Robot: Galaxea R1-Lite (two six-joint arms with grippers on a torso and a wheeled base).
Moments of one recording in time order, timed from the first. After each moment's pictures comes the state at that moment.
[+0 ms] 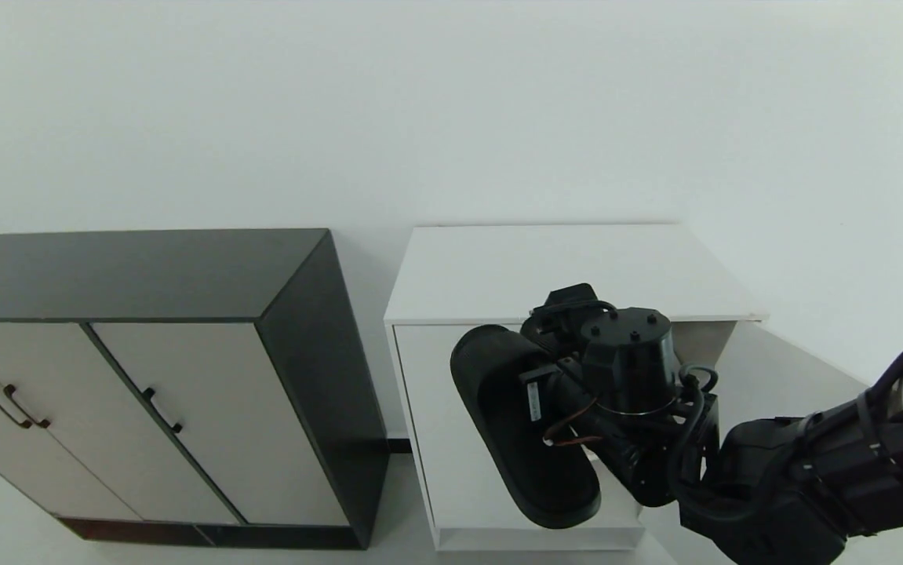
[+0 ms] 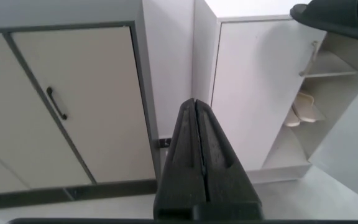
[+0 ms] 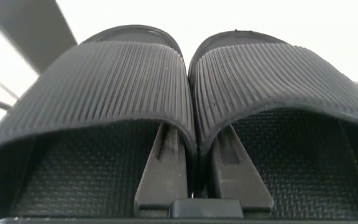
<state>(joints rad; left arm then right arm) 0.00 0.00 0.00 0.00 -0.05 0.02 0.86 1.94 -0.93 -0.78 -0.53 0.07</state>
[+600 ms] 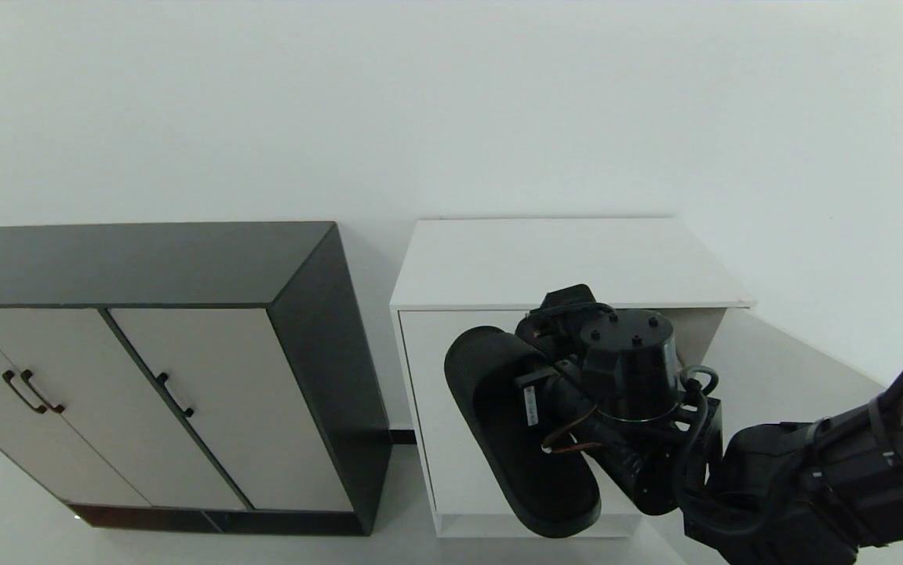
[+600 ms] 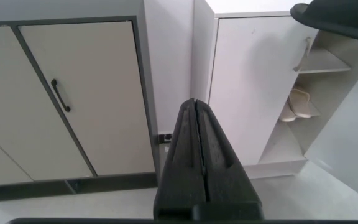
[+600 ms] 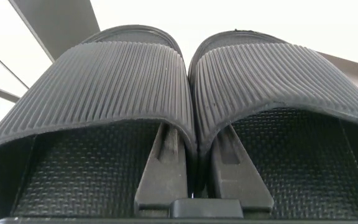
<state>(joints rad) -0.01 0.00 0.00 0.00 -0.05 0.02 0.87 1.92 -0.92 -0.78 -0.53 0.07</state>
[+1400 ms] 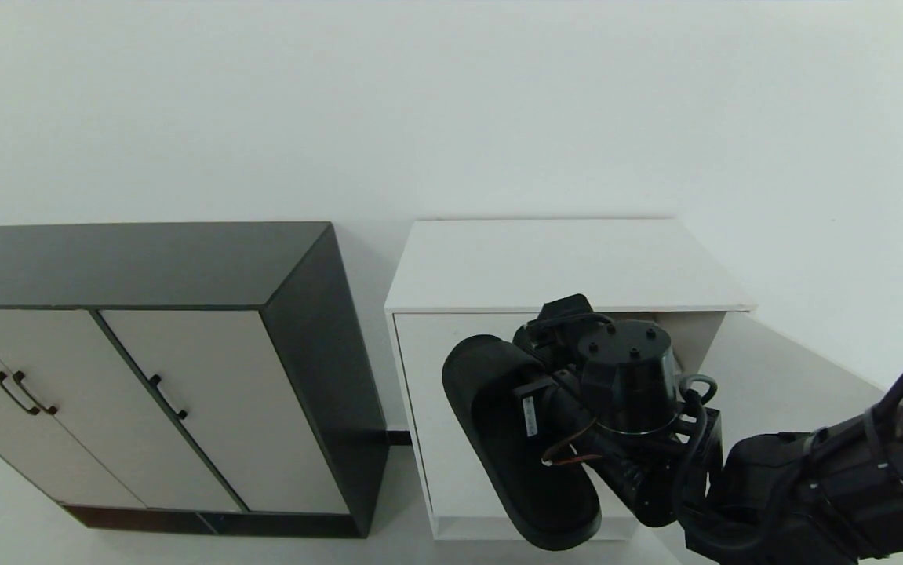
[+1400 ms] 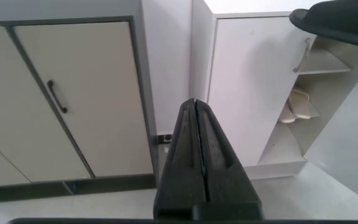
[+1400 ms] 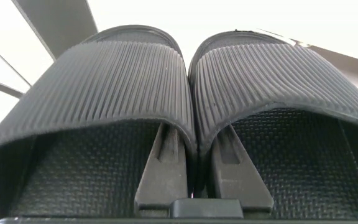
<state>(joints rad) -0.01 0.00 0.00 0.00 -0.05 0.02 0.87 1.93 -0.89 -0.80 -0.52 0.07</state>
